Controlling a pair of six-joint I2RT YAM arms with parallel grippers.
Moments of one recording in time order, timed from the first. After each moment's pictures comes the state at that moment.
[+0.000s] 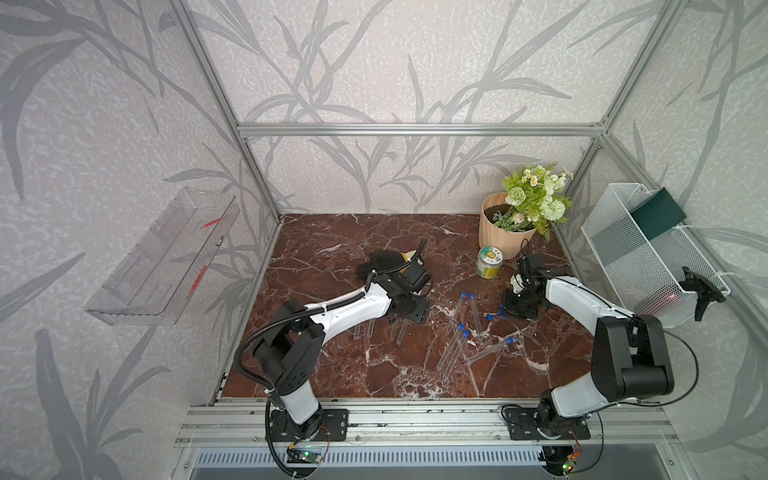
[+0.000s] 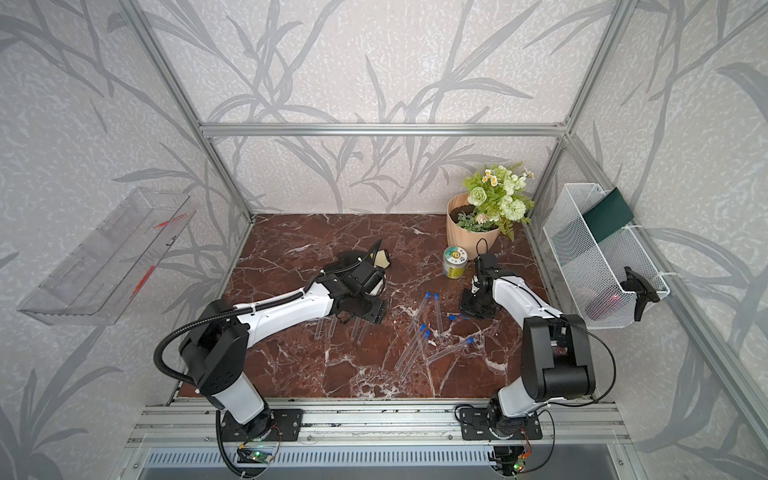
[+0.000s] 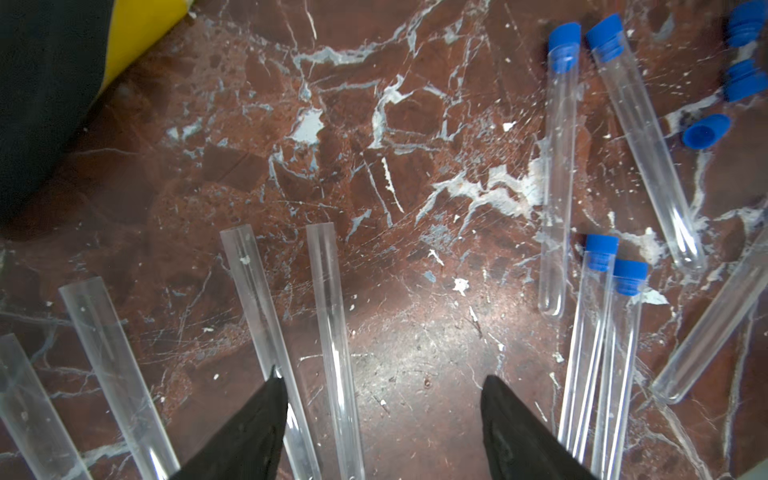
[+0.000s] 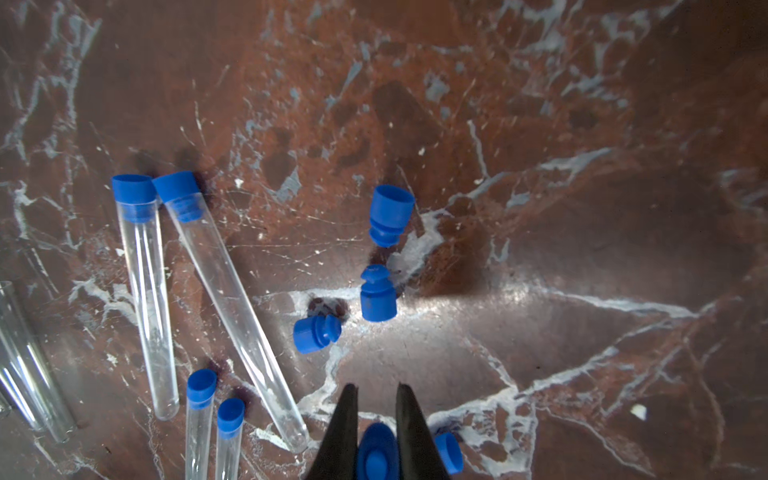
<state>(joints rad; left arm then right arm) -0.78 1.69 1.18 -0.61 -0.02 -0.34 0.07 1.54 0.92 -0.77 -0.19 0.39</state>
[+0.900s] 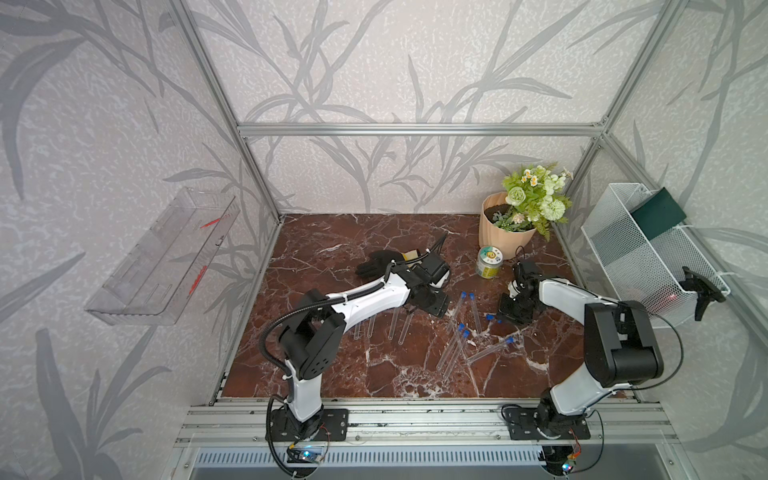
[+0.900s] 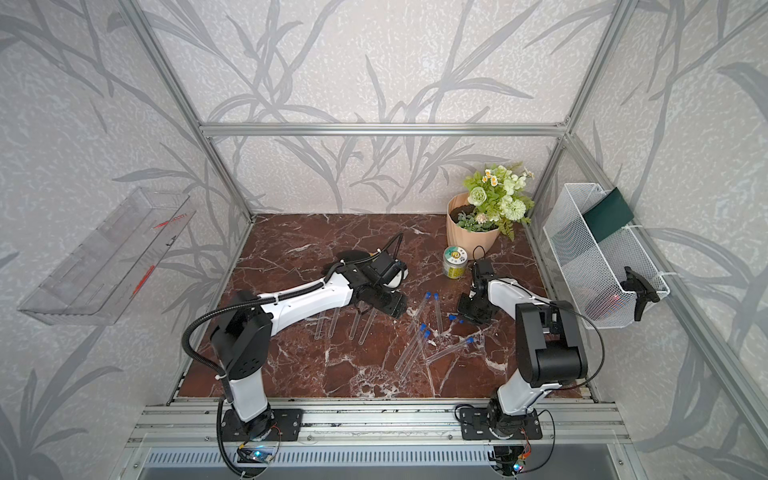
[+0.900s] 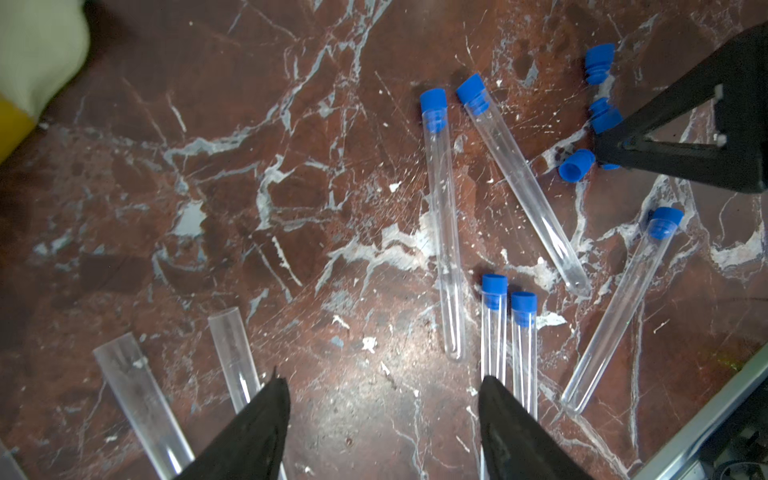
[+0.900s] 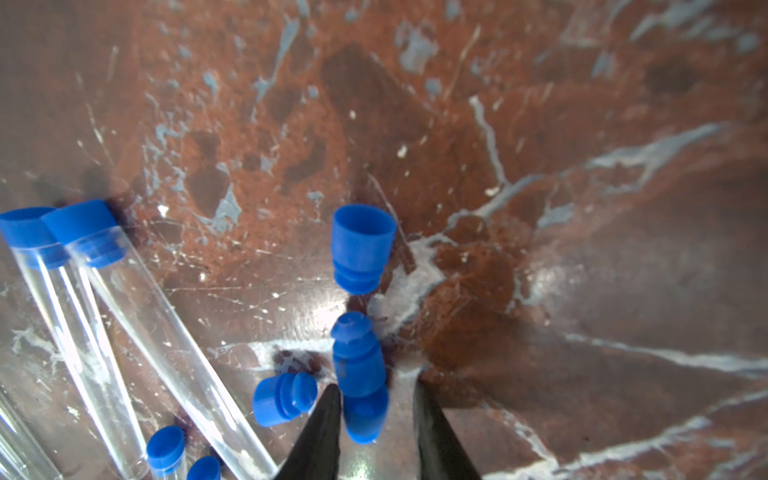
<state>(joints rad) -0.83 1.90 1.46 -0.67 0.08 -0.29 0.07 1.63 0.88 -0.66 -0.19 0.44</state>
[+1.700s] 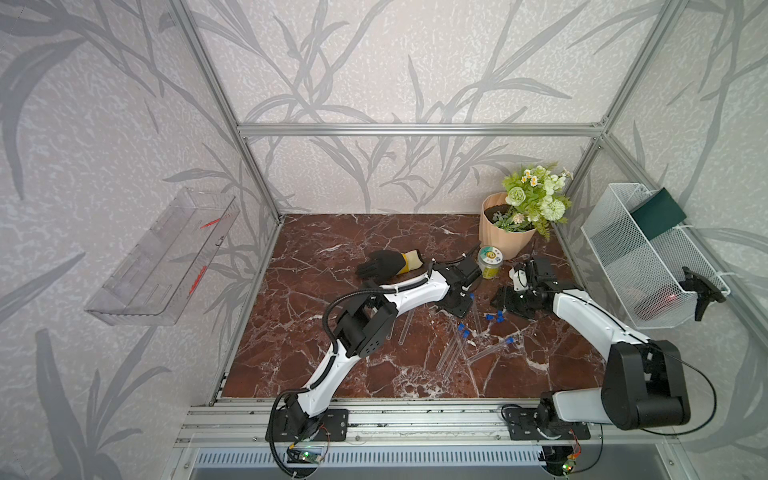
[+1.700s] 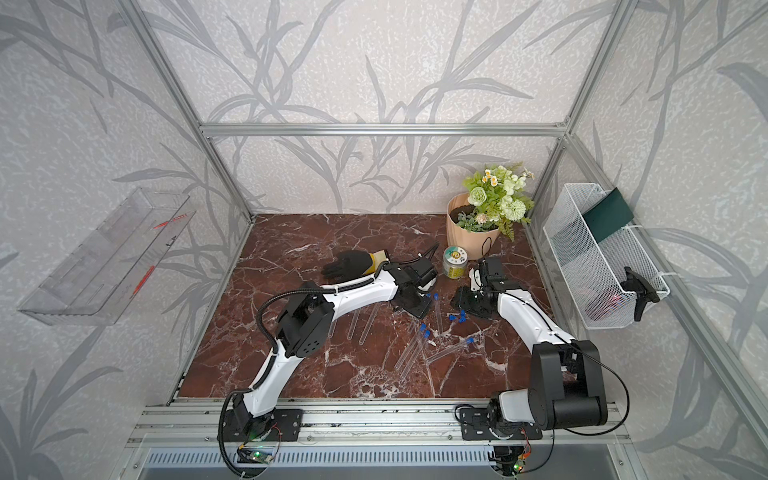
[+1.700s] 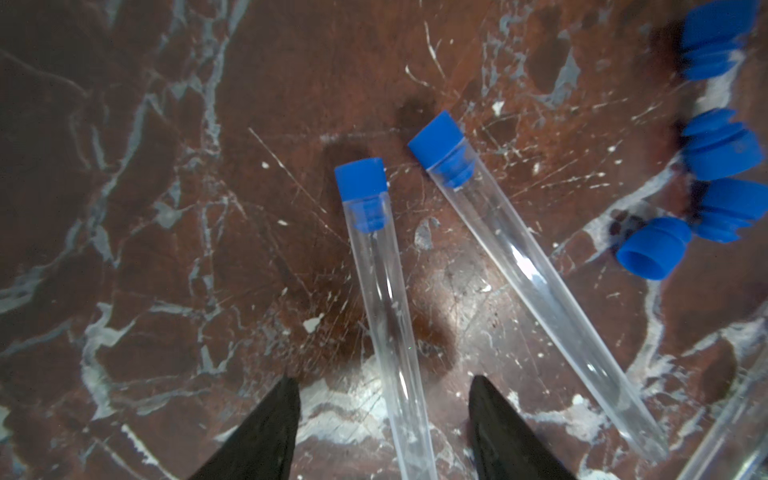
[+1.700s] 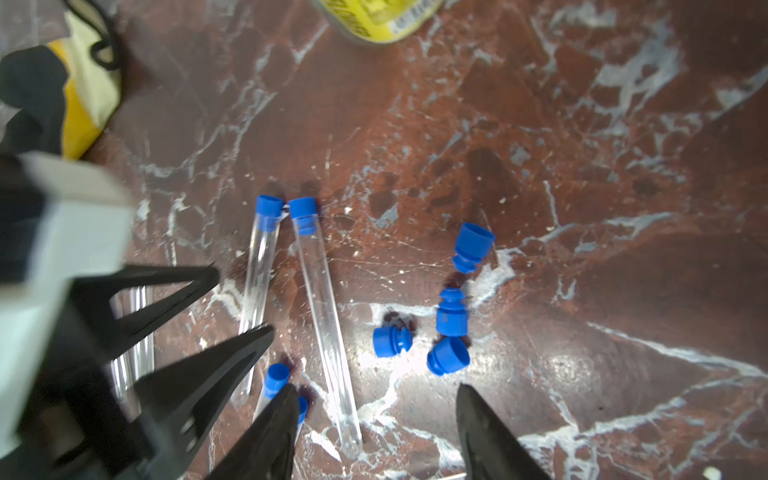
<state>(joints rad) -0.91 2.32 1.90 -0.83 0.00 -0.26 0.07 1.36 0.83 -0.61 -0.32 0.36</state>
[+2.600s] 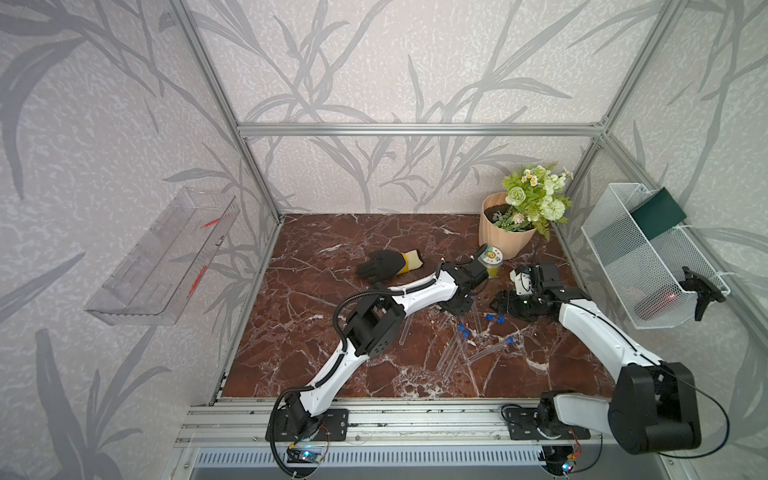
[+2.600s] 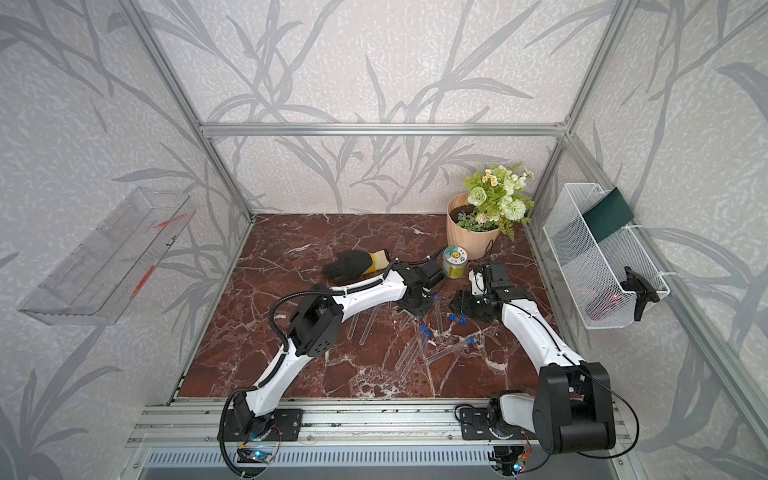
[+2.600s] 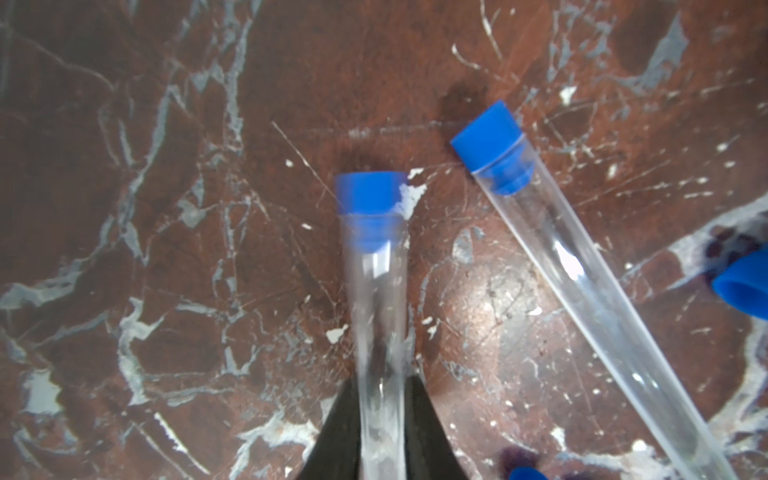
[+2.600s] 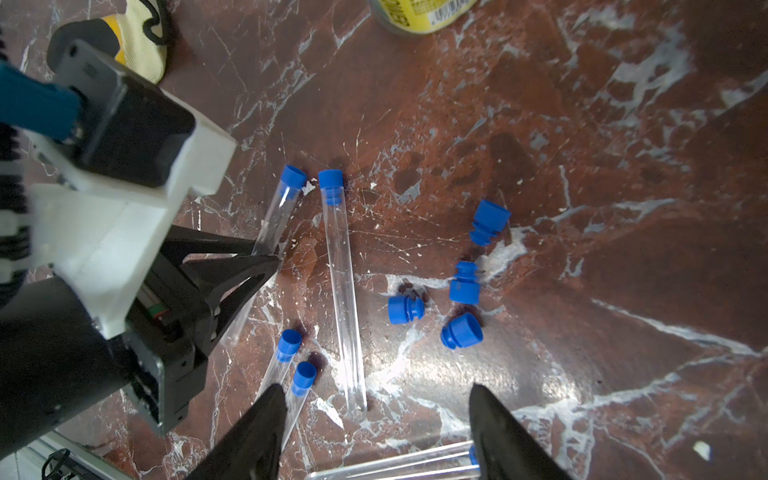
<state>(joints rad) -0.93 2.40 2.03 -0.97 -0.09 -0.28 0.06 1.27 0.78 -0.63 -0.34 0.31</state>
